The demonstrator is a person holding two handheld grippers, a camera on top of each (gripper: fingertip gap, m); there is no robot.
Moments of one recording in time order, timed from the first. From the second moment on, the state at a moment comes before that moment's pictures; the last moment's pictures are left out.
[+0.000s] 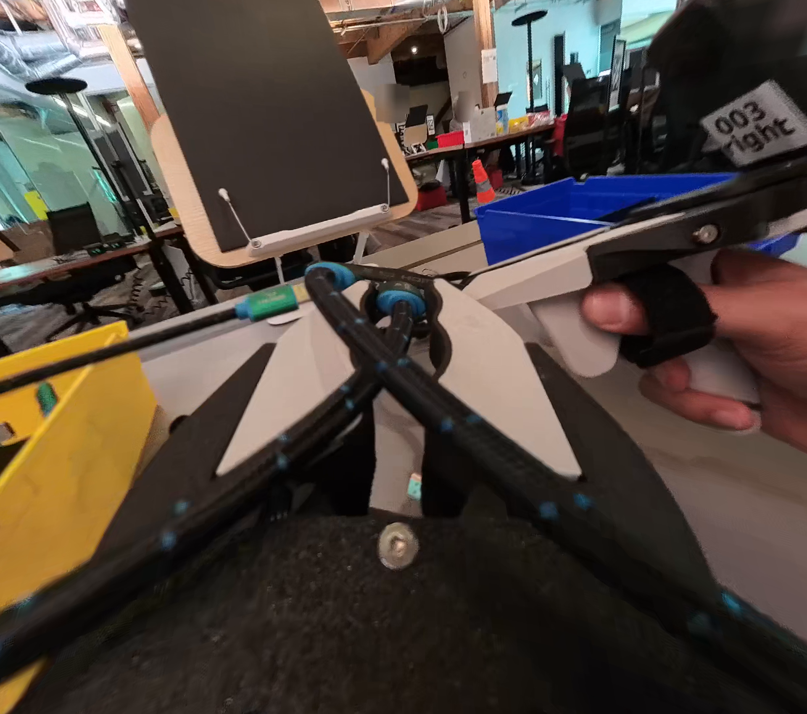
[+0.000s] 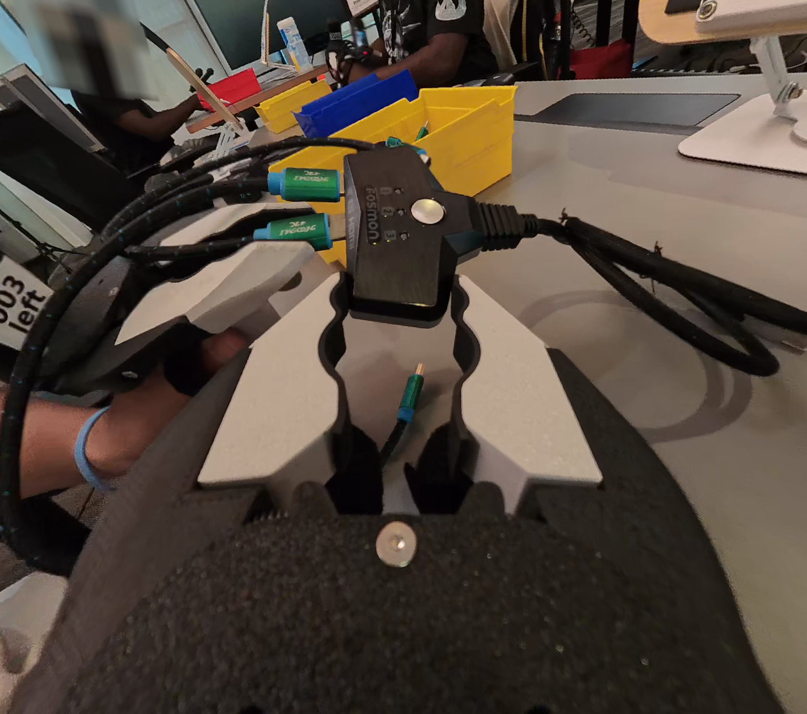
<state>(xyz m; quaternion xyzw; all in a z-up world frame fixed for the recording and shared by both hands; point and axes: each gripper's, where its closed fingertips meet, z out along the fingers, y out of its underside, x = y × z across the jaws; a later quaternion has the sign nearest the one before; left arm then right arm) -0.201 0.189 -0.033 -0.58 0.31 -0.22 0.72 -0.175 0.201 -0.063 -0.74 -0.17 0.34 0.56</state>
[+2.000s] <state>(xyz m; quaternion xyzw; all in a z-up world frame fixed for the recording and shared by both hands) -0.237 0.126 -0.056 -0.65 0.31 -0.53 0.46 -0.217 0.142 -0.084 -0.72 -0.34 0.48 0.37</state>
